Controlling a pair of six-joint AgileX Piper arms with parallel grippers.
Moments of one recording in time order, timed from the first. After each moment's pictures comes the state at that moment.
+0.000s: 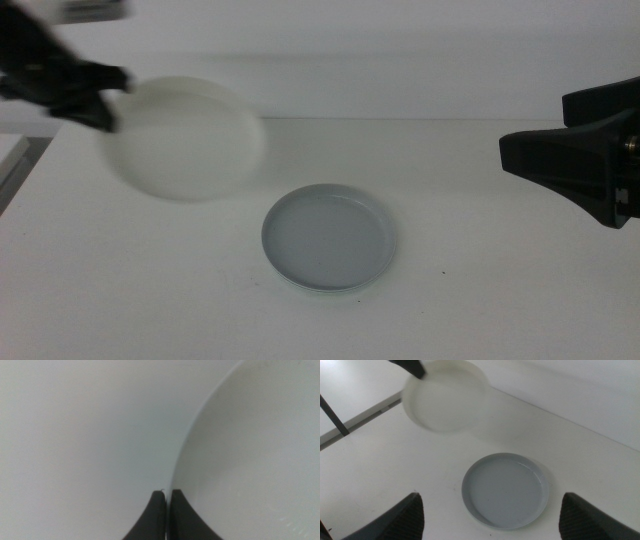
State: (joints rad) left arm 0.08 1.79 -1.62 -0.28 1.13 0.25; right arm 0.44 0.90 -1.01 0.48 0.74 -0.44
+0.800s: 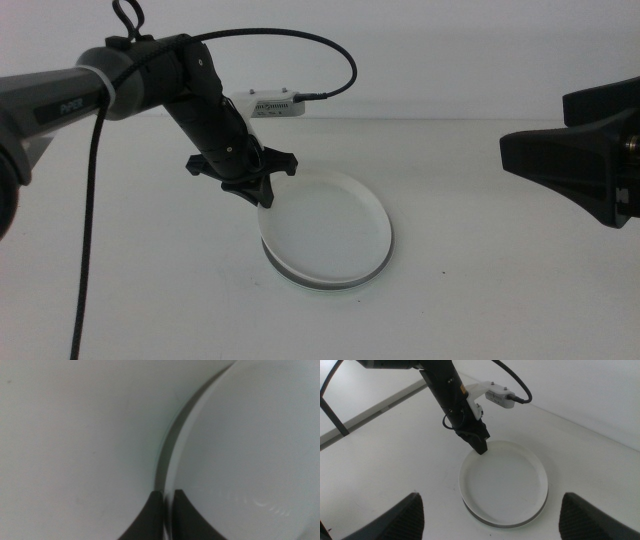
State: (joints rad) left arm -0.29 2.07 -1.62 -0.36 1.01 0.15; right arm 0.44 0.90 -1.01 0.48 0.74 -0.44
